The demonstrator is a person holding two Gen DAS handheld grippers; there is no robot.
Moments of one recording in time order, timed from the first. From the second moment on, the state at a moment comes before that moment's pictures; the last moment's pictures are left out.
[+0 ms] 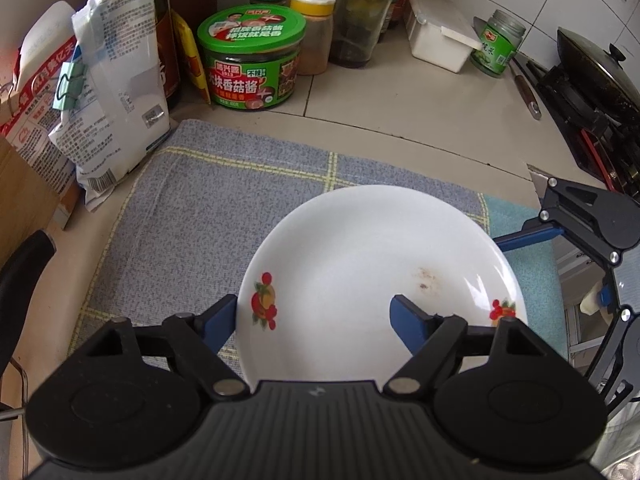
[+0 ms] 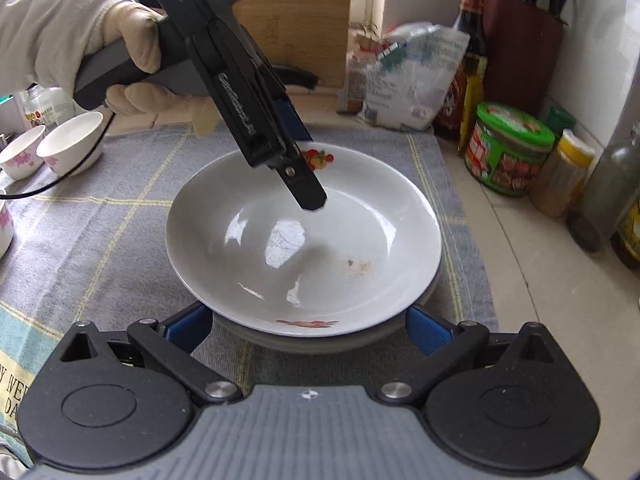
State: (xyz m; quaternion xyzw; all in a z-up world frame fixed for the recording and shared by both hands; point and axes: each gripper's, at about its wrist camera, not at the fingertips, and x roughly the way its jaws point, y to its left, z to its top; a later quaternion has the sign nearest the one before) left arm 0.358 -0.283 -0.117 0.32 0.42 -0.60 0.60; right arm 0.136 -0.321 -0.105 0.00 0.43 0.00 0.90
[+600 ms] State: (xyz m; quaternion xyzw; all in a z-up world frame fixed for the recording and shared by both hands) left arm 0.308 -0.232 -0.065 0.30 0.38 -0.53 0.70; right arm 0.122 -0.315 -0.093 -0.01 0.40 -0.01 0.92
